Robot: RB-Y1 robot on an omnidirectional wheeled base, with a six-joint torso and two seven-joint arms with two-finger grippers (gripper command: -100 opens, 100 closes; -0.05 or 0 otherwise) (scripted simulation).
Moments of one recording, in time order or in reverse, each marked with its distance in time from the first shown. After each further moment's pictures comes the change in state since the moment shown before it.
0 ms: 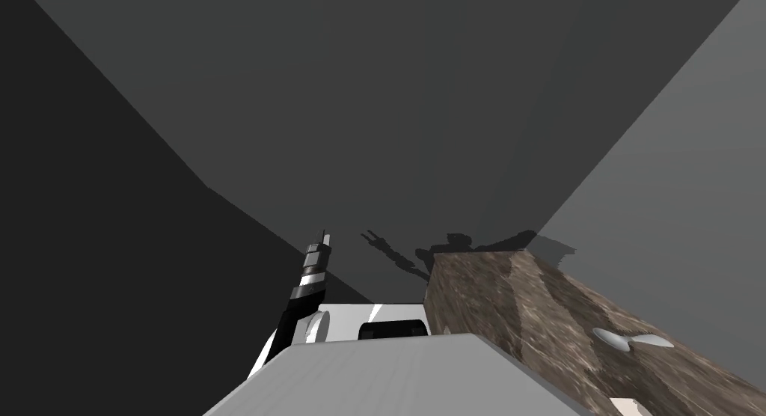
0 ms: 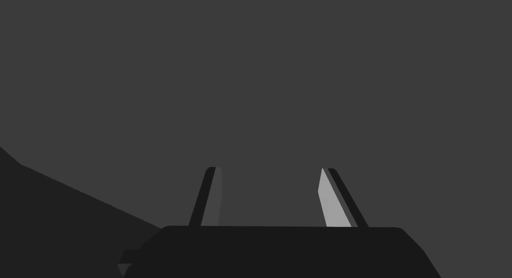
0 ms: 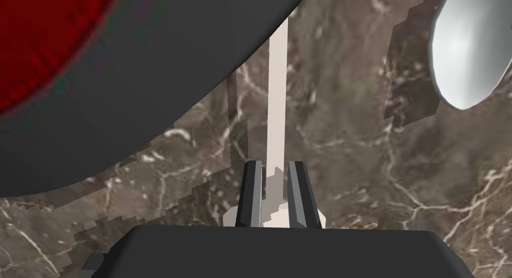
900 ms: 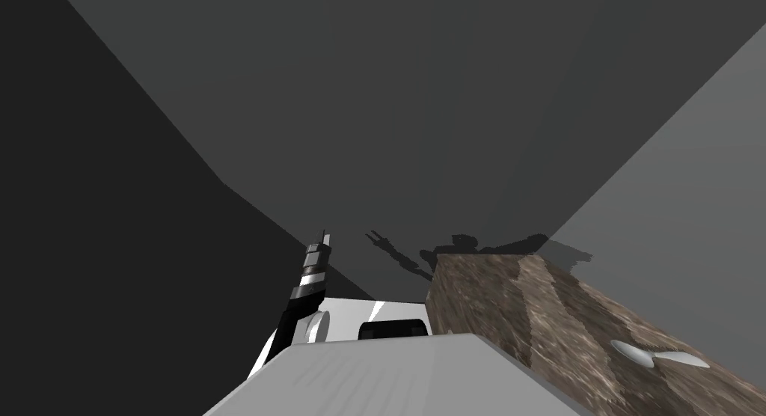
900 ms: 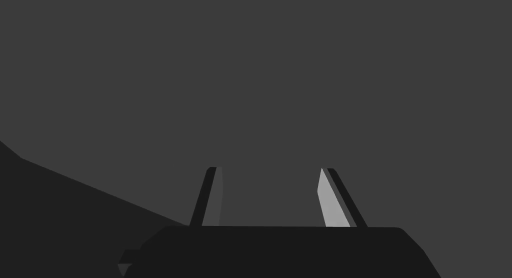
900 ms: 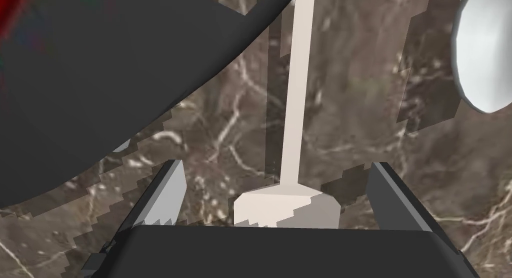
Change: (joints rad) left arm 0.000 0.000 0.000 0.000 0.000 0.000 0.000; right arm -0.004 0.065 0.005 0.033 -0.002 0.019 0.006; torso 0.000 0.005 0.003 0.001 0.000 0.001
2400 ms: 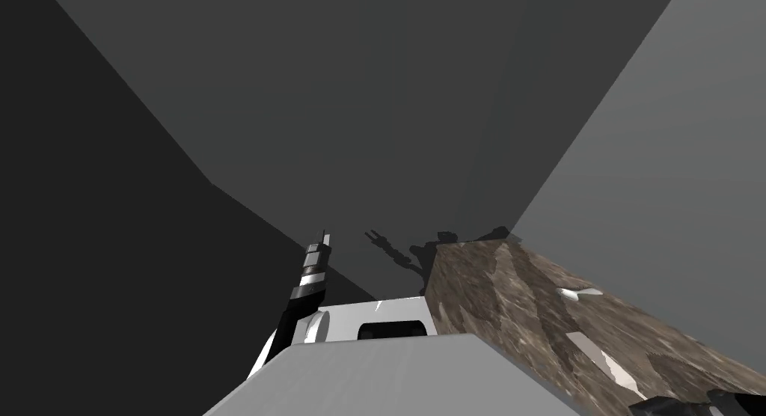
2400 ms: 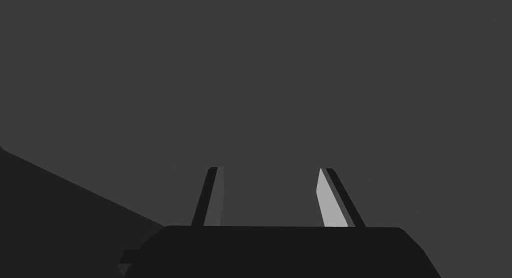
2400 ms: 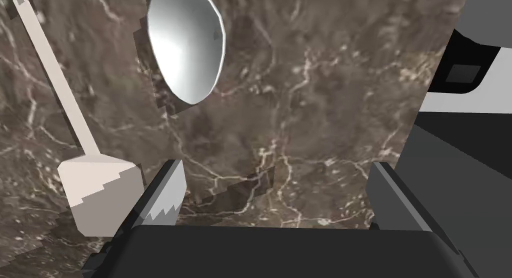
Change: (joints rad) left arm 0.000 0.000 0.000 0.000 0.000 0.000 0.000; right arm -0.113 -0.139 -0.012 -0.094 0.044 -0.100 -0.019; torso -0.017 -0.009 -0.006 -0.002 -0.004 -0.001
